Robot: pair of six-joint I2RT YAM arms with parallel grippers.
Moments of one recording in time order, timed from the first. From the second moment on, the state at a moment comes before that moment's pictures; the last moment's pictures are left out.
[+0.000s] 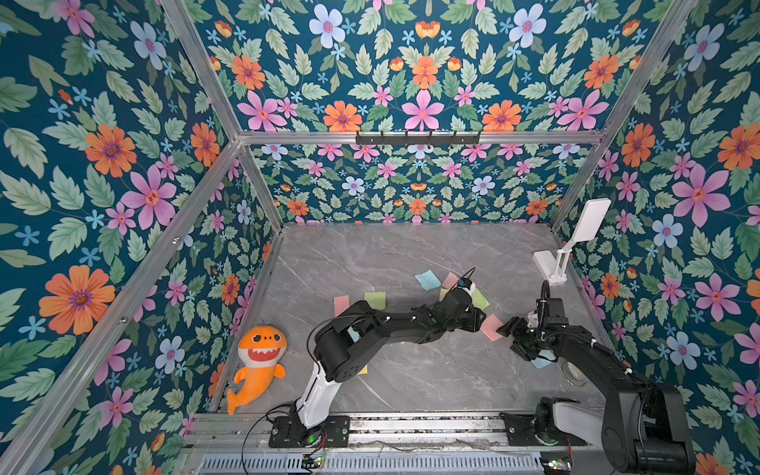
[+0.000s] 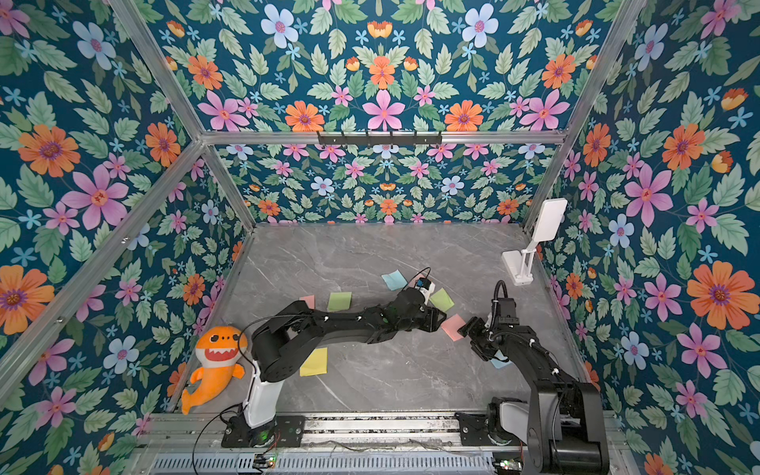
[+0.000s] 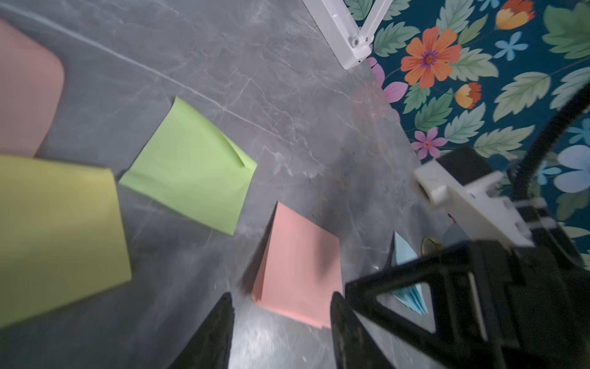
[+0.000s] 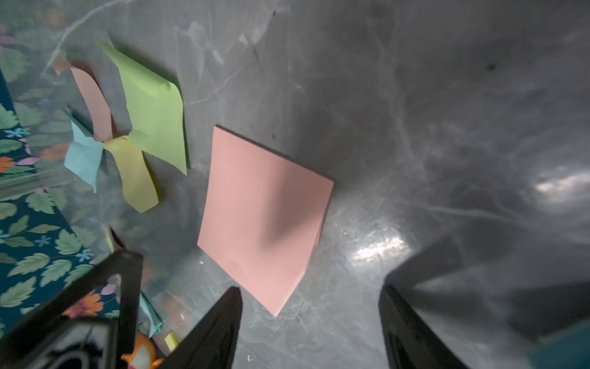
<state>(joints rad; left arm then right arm) -1.05 2.11 1.34 0.19 0.06 -0.64 -0.07 1.19 0.46 -0.40 -0.44 0.82</state>
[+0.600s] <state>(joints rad) -1.07 2.24 1.43 0.12 0.14 -0.62 -0.05 1.26 0.37 -0.10 -0.52 1.01</state>
